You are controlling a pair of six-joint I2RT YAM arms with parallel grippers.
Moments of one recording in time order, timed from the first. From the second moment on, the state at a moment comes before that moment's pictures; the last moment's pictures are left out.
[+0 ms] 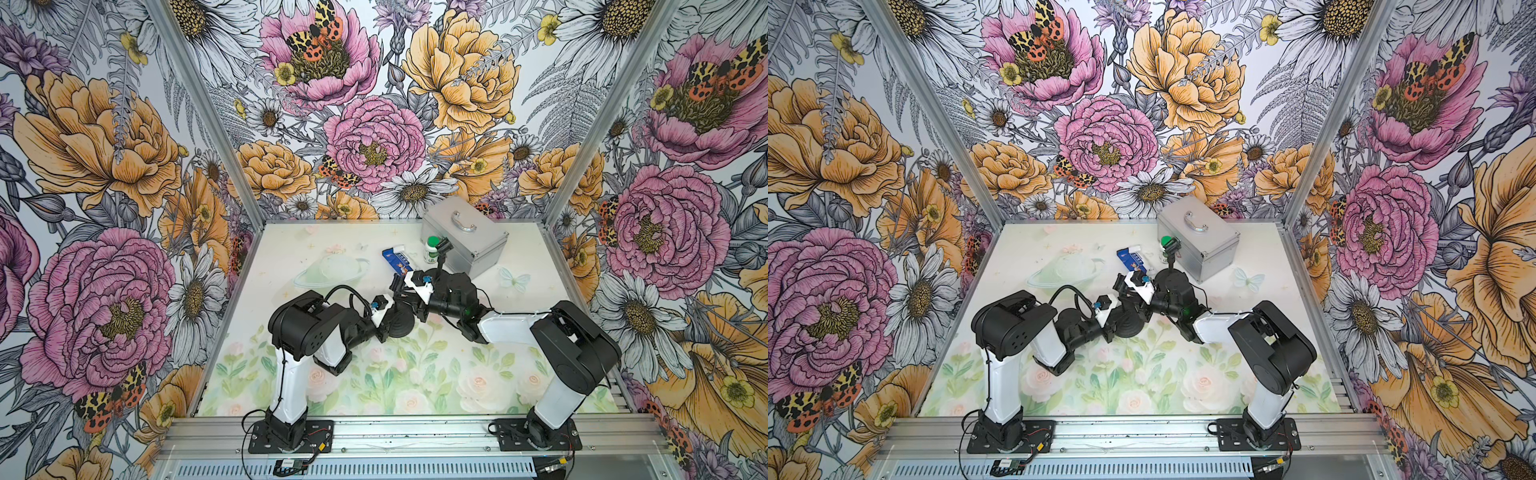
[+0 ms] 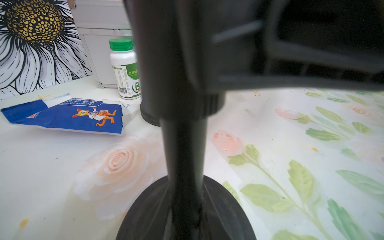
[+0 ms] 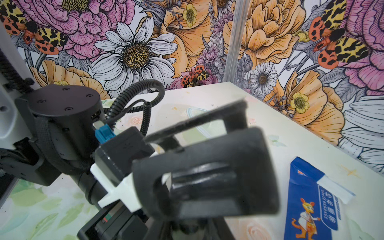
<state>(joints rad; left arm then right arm) -0.55 2.04 0.40 1.43 0.41 0.04 0.61 1.72 0.74 0.75 -0.57 -0.13</state>
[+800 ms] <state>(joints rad) -0.55 2.04 0.40 1.43 0.41 0.05 0.90 1.74 0.54 1.10 0.27 -0.20</state>
